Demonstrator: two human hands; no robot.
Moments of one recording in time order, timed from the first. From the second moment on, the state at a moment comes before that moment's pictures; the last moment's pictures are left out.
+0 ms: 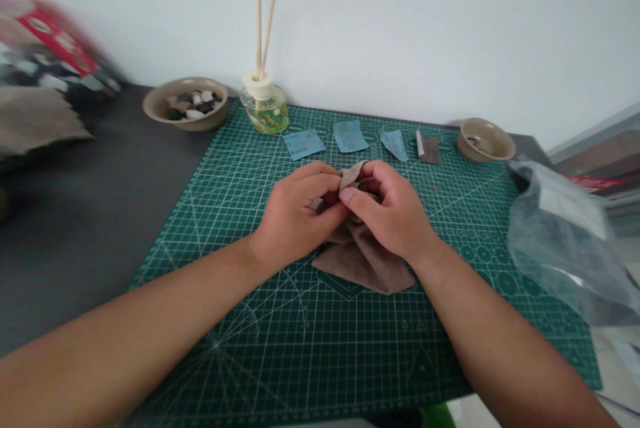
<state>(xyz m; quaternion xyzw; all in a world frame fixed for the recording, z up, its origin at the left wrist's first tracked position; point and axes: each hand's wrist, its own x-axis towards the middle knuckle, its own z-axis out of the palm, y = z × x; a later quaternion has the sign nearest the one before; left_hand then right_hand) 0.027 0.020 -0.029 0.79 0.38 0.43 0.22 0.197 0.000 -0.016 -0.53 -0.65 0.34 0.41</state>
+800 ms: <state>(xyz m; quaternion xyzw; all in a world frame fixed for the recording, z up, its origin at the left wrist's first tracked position) 0.024 0.026 -0.029 0.67 0.24 0.53 0.46 0.197 -0.003 -0.014 -0.41 -0.52 0.53 0.53</state>
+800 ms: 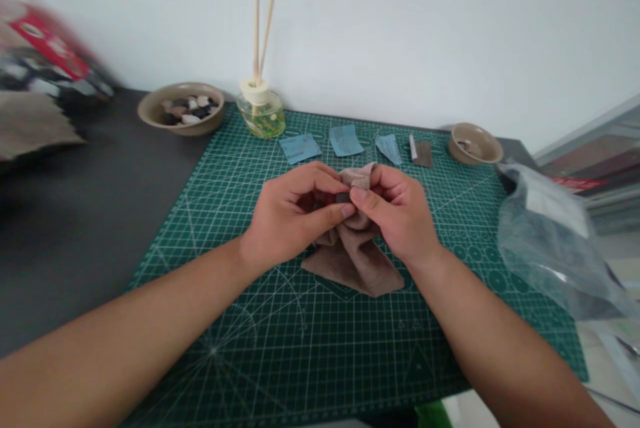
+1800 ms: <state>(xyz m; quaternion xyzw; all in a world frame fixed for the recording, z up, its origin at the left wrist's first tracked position) 0.029 0.002 -0.017 0.61 0.26 0.55 0.51 0.195 -0.007 -0.011 -0.36 -0.42 0.57 0.61</state>
